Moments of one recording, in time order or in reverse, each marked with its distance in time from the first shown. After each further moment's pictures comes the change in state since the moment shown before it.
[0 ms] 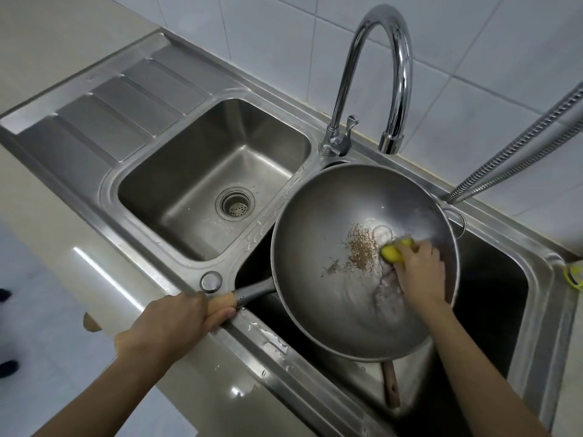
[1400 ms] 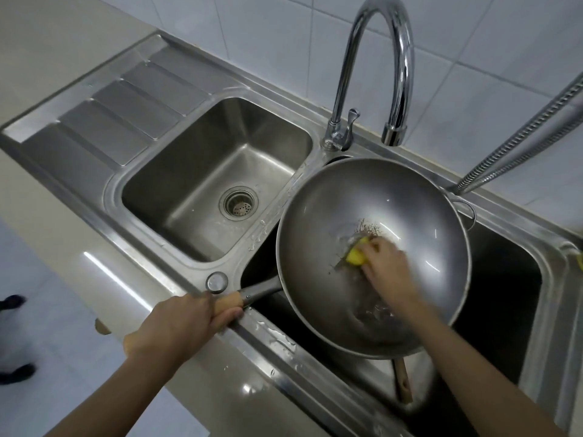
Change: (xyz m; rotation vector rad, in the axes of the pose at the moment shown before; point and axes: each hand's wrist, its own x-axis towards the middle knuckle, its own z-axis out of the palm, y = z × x) left_hand 0.001 -0.001 0.002 0.038 -0.001 0.014; right_hand -0.007 -0.048 0.026 0.149 0.004 -0.337
